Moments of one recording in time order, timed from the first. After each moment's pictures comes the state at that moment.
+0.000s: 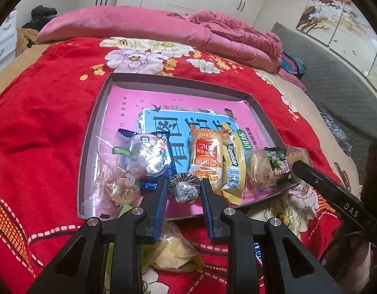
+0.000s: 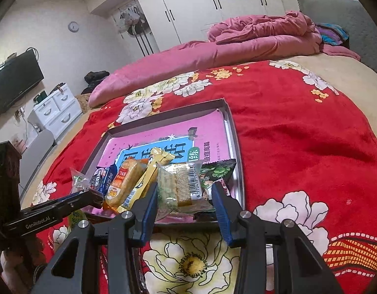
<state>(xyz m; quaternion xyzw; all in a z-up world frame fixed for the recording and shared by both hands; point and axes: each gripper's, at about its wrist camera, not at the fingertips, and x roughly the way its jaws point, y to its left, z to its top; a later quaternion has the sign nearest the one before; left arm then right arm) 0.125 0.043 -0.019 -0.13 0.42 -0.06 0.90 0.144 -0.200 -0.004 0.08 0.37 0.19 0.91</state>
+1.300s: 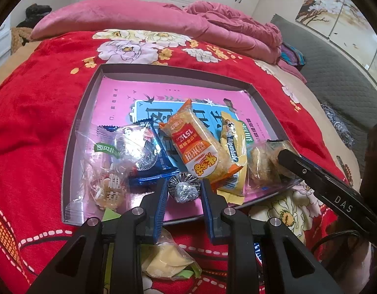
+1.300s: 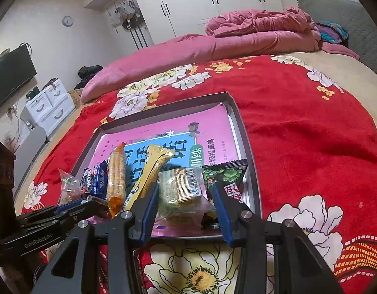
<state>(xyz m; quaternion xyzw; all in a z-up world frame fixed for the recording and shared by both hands) 0.138 0.035 -0.030 -0.13 0.44 -0.07 0.89 0.162 -0.181 -0.016 0.07 0.38 0.17 0.90</state>
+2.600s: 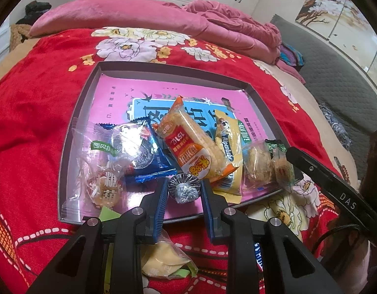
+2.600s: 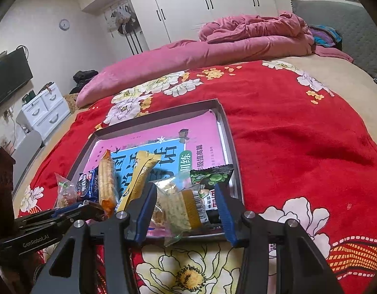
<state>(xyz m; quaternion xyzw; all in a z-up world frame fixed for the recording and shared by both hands) 0.139 0.034 -0.031 -0.13 0.44 -0.07 0.88 0.157 -0.193 -0.009 0.07 0.37 0.15 0.91</state>
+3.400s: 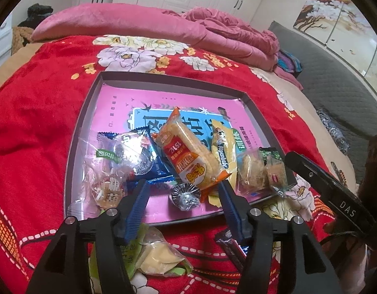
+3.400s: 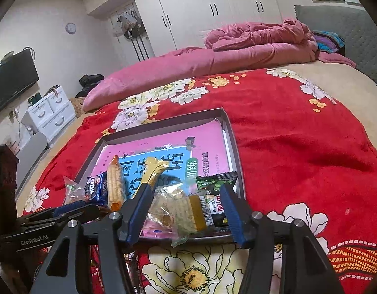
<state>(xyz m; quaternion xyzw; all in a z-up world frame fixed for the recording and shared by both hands) 0.131 0.036 -0.019 -0.14 0.42 -0.07 0.89 0.149 -0.192 0.001 0.07 0.35 0.17 0.92</state>
